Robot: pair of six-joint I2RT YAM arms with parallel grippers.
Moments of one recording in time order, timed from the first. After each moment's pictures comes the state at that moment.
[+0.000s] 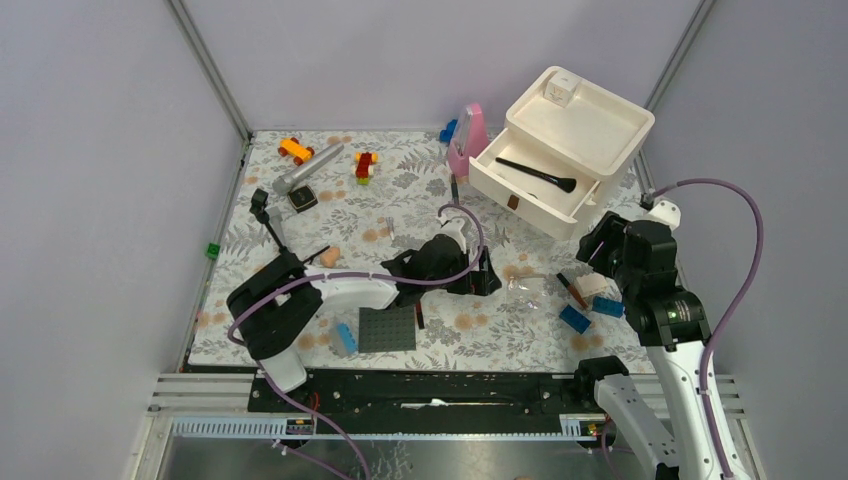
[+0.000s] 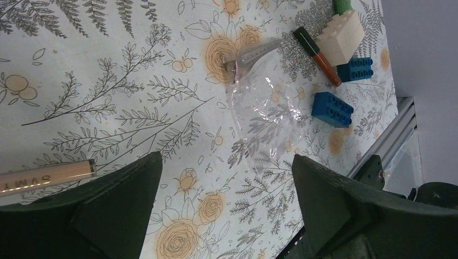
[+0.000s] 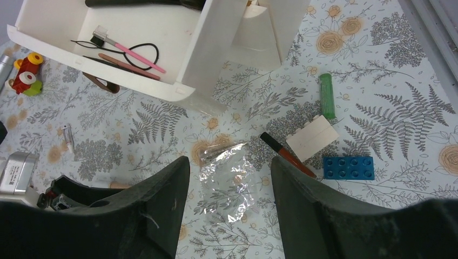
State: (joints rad) left arm -0.97 1.70 0.90 0.23 0.02 -0.79; right arm 0.15 0.67 0.94 -0.80 0.22 0.48
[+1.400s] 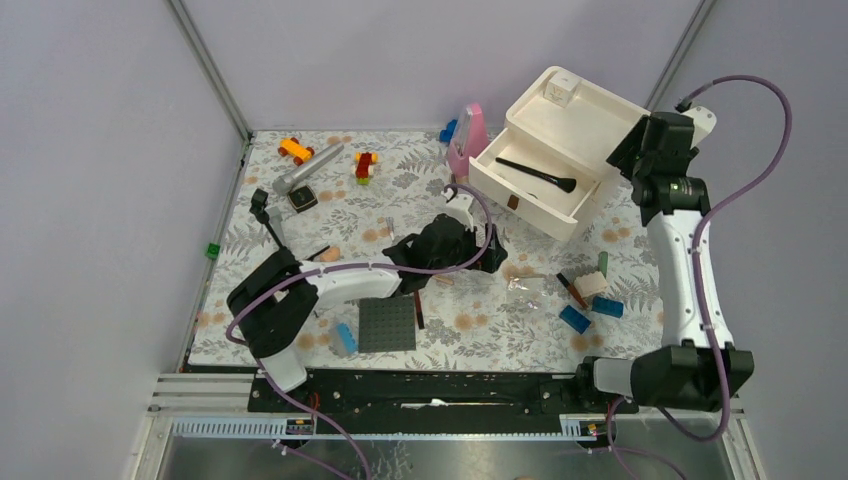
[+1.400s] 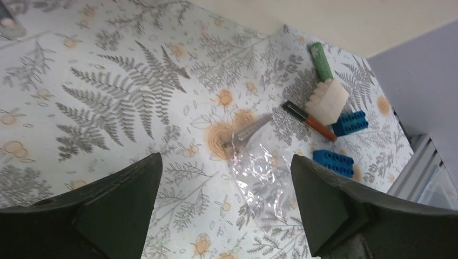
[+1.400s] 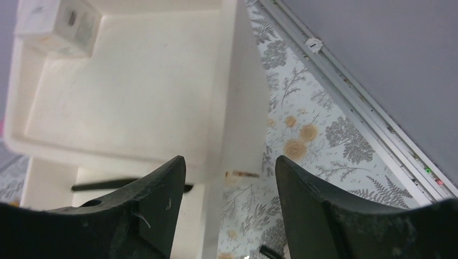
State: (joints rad) left arm -0.96 1.71 1.02 0.28 -0.09 -0.59; right arm -0.05 1.25 1.39 -0.62 0.33 0.44
